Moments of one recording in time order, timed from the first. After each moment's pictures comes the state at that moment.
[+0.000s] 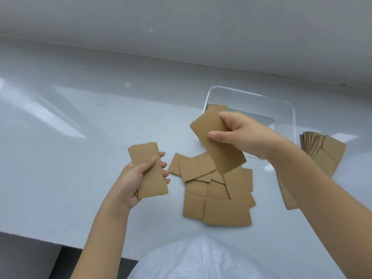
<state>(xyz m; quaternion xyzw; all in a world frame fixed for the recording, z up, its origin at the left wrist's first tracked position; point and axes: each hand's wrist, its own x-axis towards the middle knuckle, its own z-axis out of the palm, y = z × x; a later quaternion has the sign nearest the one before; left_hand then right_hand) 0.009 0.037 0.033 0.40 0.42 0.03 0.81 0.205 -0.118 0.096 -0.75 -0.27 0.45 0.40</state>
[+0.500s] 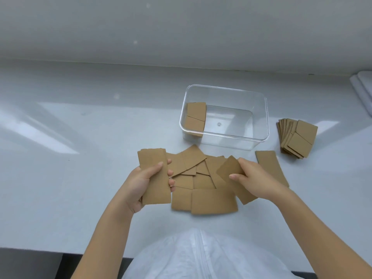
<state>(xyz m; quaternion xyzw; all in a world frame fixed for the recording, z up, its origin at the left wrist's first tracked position) 0.016 -0.009 0.042 0.44 0.38 -0.04 0.81 0.166 -0.238 0.015 -0.89 -0.19 0.35 0.24</state>
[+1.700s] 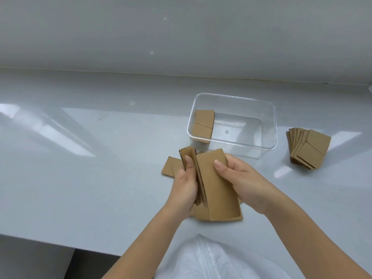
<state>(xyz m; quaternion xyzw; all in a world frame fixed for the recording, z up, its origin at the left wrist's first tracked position) 0.052 -0.087 0.051 0.55 0.35 0.04 0.76 0.129 -0.199 0.075 -0.65 -0.13 0.47 0.58</state>
